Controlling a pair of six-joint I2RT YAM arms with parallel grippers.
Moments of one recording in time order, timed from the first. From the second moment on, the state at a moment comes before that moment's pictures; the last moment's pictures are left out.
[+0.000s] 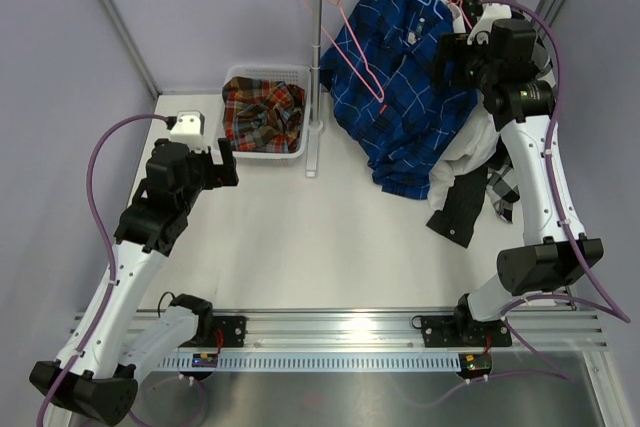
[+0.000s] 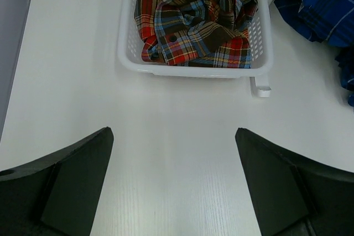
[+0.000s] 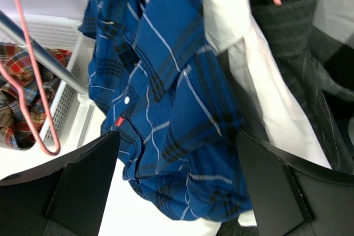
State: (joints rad) left arm -0.29 0.86 1.01 -0.52 -0.20 -0.15; right arm 0.11 1.57 1.89 -0.66 -0.06 0.06
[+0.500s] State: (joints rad) left arm -0.29 0.86 1.01 -0.52 -0.21 -0.15; right arm 0.10 1.55 1.89 -0.57 -0.12 -0.01
